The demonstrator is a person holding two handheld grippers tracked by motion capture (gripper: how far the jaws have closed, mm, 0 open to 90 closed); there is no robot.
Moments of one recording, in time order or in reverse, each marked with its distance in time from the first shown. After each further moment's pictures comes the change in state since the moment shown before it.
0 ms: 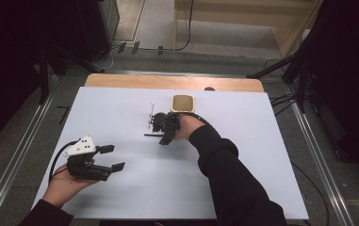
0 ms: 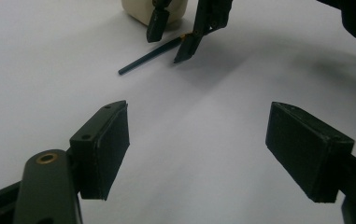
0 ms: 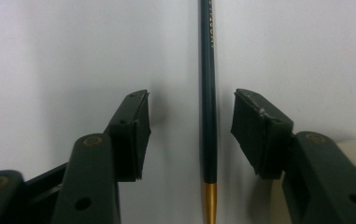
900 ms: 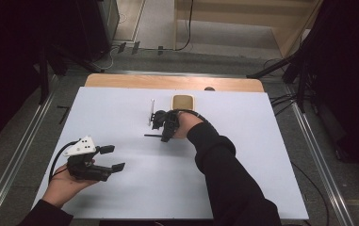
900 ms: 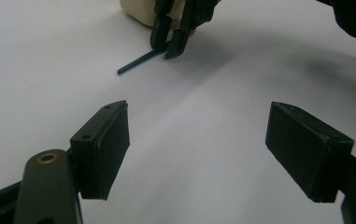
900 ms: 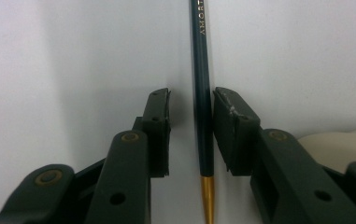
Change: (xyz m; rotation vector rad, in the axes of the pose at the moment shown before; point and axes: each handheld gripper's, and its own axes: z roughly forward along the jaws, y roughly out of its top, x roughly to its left) left arm 0.000 0.000 0.000 0.003 -0.005 0.000; right arm -0.011 0.002 0.003 0.056 0.066 0.050
